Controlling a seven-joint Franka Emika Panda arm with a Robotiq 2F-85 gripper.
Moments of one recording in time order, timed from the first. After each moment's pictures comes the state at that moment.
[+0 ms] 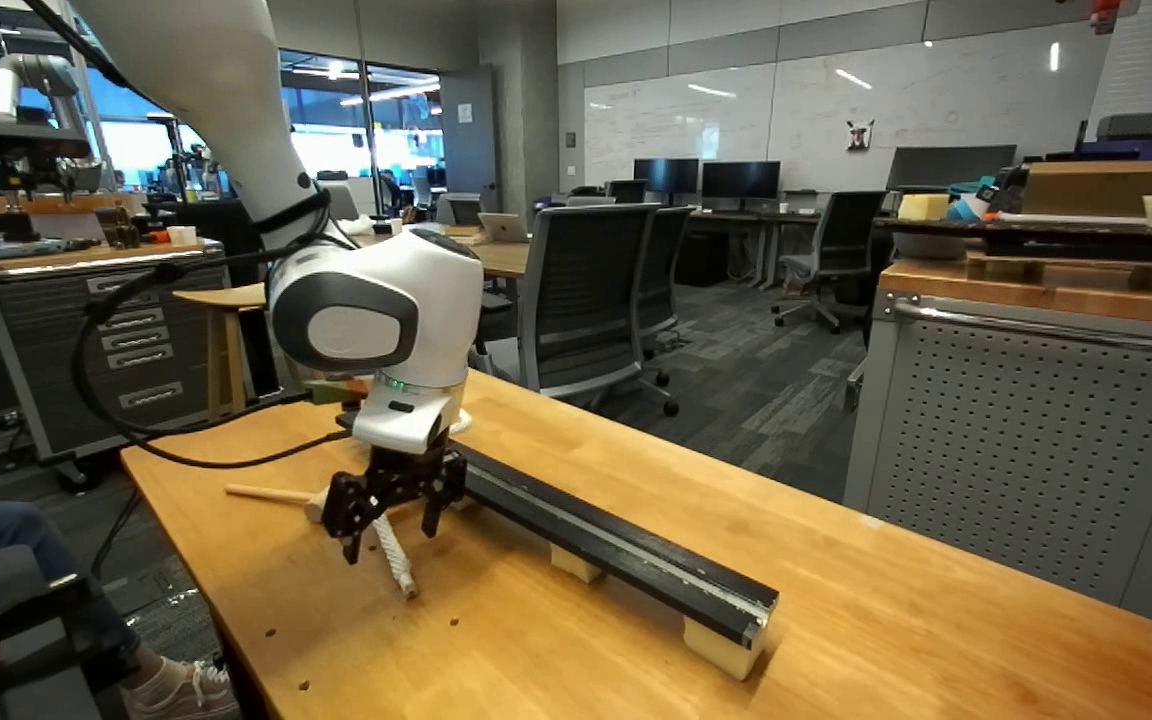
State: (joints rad) arm 0.01 0.50 -0.01 -2.32 0.38 2.62 1.30
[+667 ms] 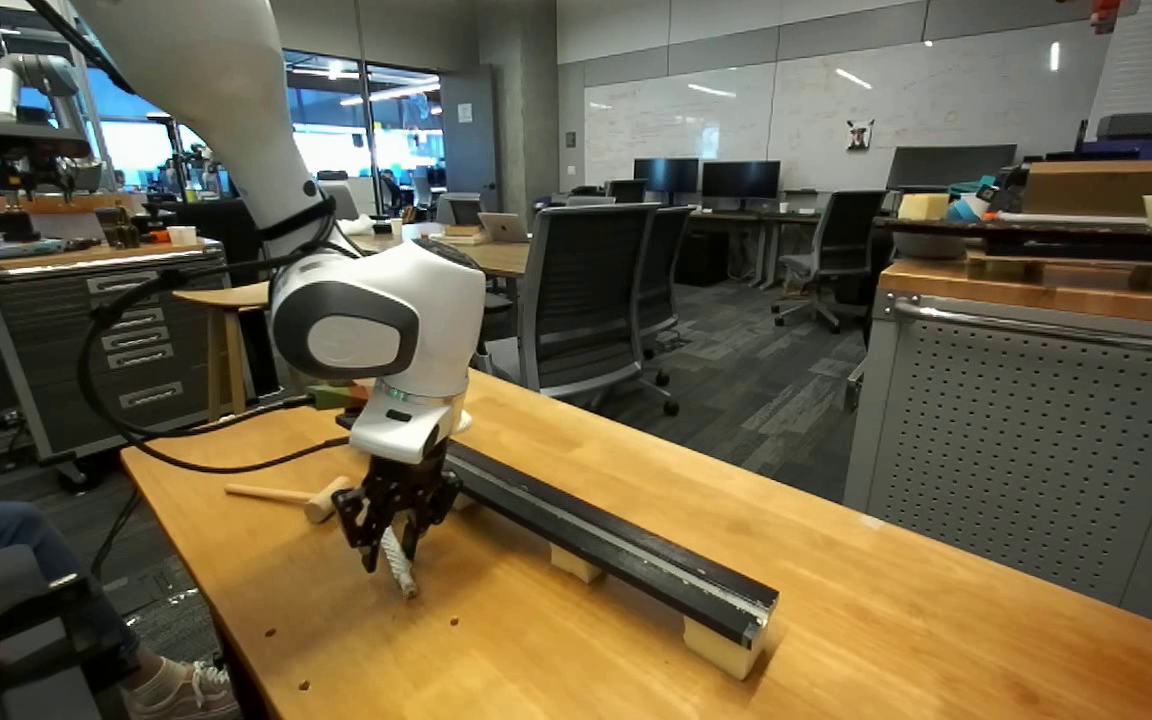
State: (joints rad) arm 0.01 0.52 -0.01 -2.32 0.40 2.62 1.33
